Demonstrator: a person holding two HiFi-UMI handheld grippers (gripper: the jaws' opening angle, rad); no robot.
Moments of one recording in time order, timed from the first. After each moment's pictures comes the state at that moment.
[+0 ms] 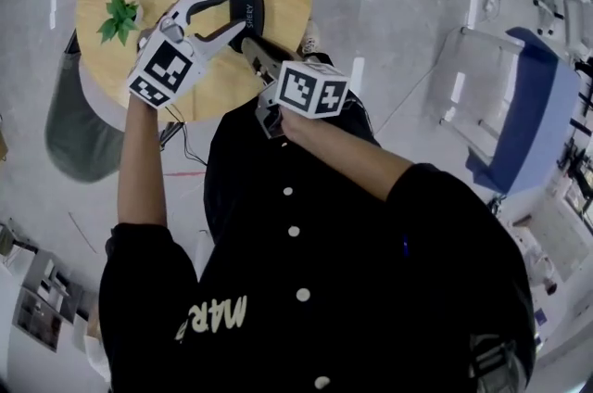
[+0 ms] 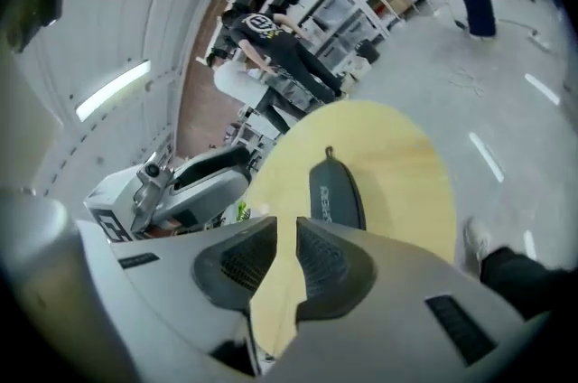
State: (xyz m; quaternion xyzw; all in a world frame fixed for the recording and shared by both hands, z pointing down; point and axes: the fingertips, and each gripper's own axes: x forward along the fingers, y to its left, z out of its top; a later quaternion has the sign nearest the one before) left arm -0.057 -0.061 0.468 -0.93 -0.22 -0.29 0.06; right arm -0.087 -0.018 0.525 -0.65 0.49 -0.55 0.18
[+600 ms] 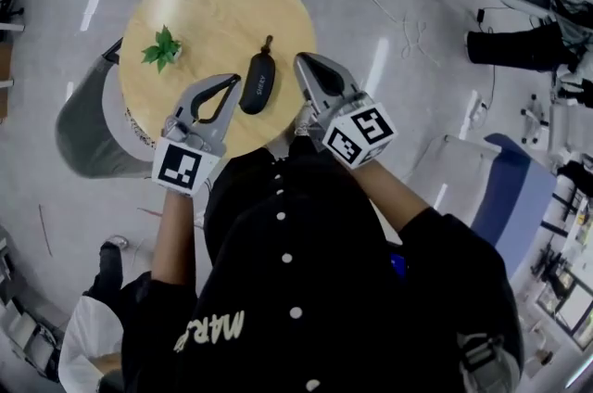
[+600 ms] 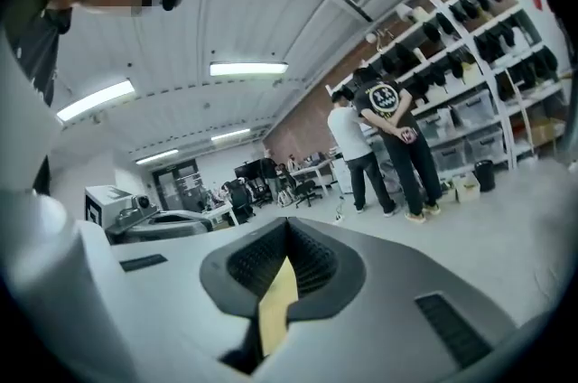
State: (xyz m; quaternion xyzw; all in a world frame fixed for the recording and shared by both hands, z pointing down) left arm -0.093 -0.074 0.313 -0.99 0.10 -0.13 -0.02; right arm 0.012 -0.053 0.330 -0.62 0.75 -0.20 0.06
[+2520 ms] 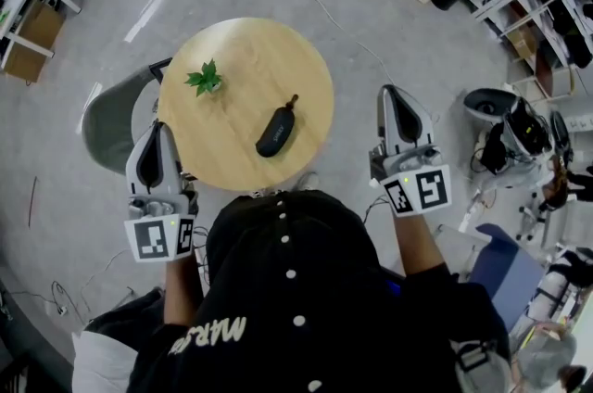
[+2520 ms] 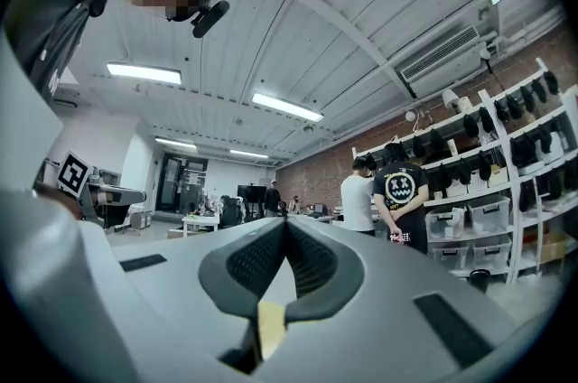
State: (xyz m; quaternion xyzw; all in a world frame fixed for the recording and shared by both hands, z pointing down) left arm -0.251 -0.084 0.139 -0.87 0.49 0.02 0.03; right arm 0.091 -0.029 0.146 -0.64 0.77 0.03 0.03
